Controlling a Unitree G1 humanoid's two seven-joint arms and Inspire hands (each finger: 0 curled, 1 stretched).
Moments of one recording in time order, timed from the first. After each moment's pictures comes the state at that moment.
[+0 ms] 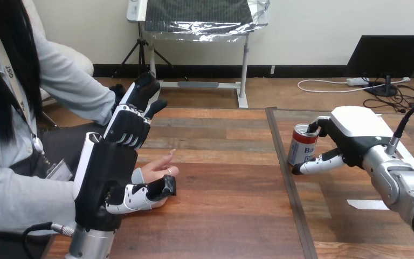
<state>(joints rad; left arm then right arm) -0.17 0.04 0.10 0.68 -0.46 -1.17 -0.73 -0.83 -0.51 0.49 1.35 -0.74 -0.35 -0.28</state>
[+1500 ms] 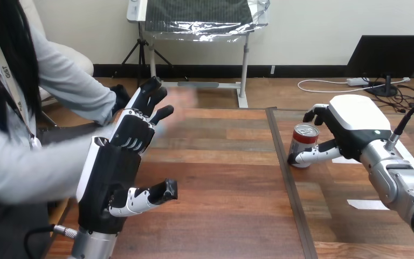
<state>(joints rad) -0.18 0.04 0.10 0.74 -0.46 -1.20 -0.75 -0.83 -0.51 0.49 1.34 -0.74 -0.38 -0.38</state>
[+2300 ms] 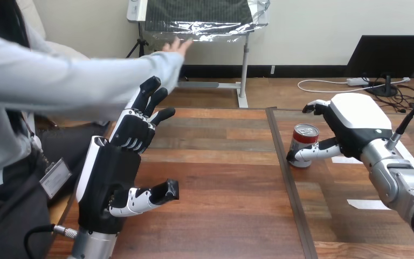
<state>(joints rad) -0.18 0.04 0.10 0.74 -0.46 -1.20 -0.75 -0.83 -0.51 0.49 1.33 -0.72 -0.38 -0.38</state>
